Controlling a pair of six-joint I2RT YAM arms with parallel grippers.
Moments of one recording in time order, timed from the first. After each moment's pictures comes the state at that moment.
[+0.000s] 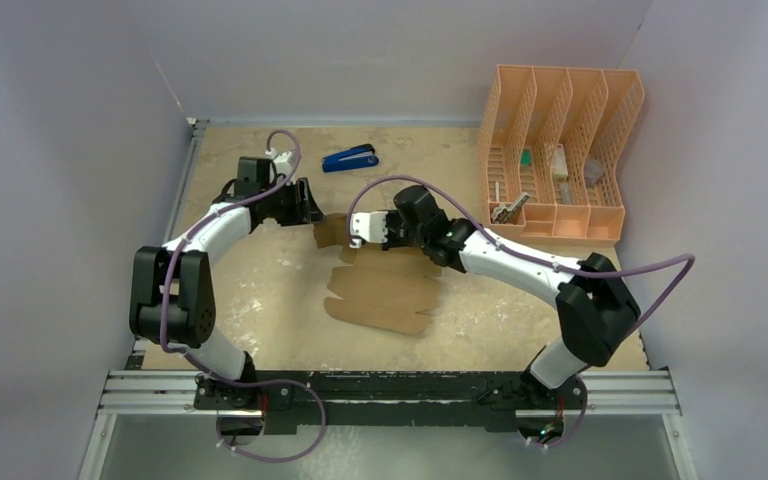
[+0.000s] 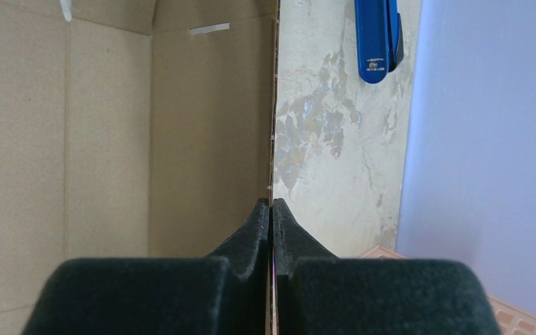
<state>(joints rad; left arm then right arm) -0.10 1.61 1.04 -0.24 0.51 -0.26 0.80 1.59 1.11 -0.18 0.04 -0.95</state>
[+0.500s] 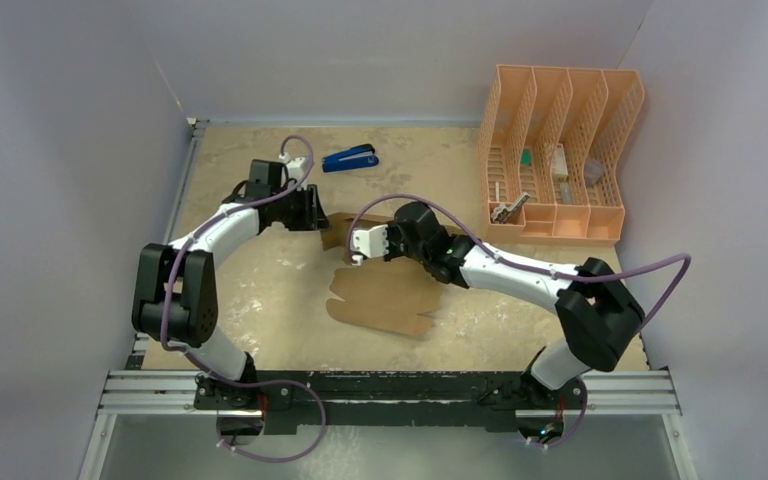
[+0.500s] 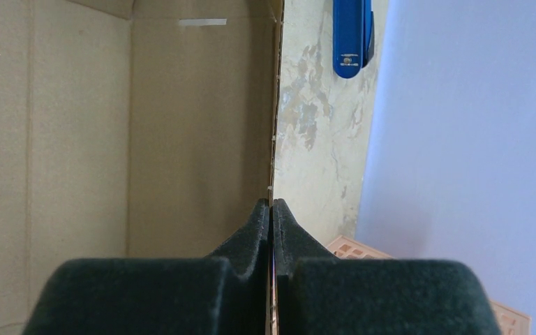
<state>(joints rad) -0.16 1.63 1.04 -0.28 0.48 -0.22 0.84 1.56 1.00 -0.05 0.14 -1.06</state>
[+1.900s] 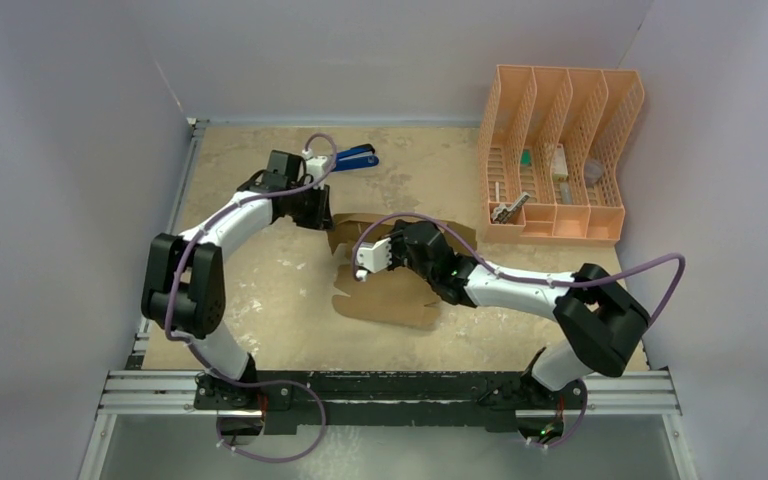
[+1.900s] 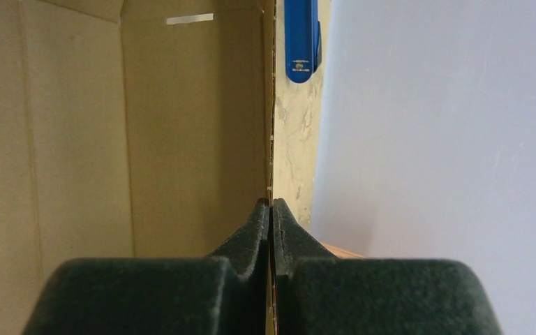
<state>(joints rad) -0.24 1.70 1.18 -0.44 0.43 -0.07 0.88 1.52 0.79 0.28 0.22 -1.21</state>
